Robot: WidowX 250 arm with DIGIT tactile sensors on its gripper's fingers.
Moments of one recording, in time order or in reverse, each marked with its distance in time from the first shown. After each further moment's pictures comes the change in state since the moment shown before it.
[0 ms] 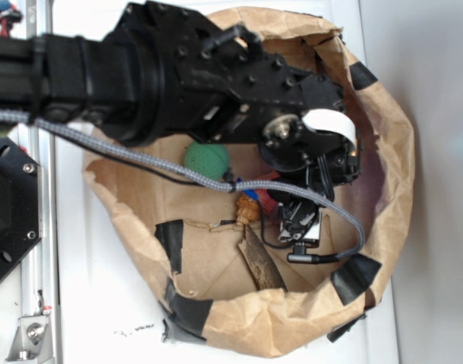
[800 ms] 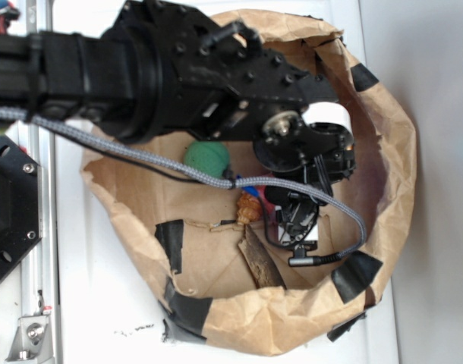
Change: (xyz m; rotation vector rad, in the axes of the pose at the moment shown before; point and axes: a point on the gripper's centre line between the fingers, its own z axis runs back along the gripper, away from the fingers) arm -0.005 -0.003 0.001 -0.026 0.037 0.089
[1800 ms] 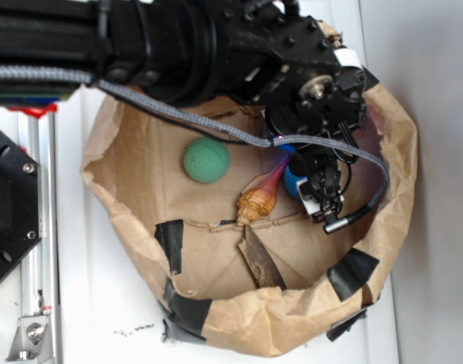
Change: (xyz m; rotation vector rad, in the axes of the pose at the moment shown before) arm 0.003 0.025 -0.007 0.046 0.086 0.373
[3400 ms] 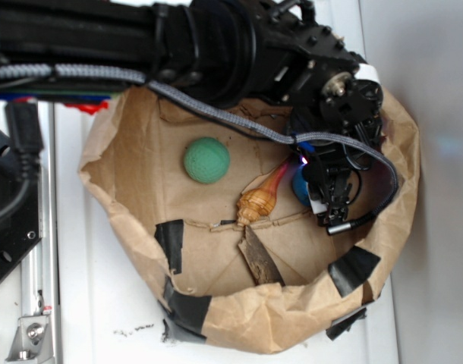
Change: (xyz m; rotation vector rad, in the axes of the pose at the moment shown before) arm 0.008 -0.015 -0.020 -0.108 0.006 -0.162
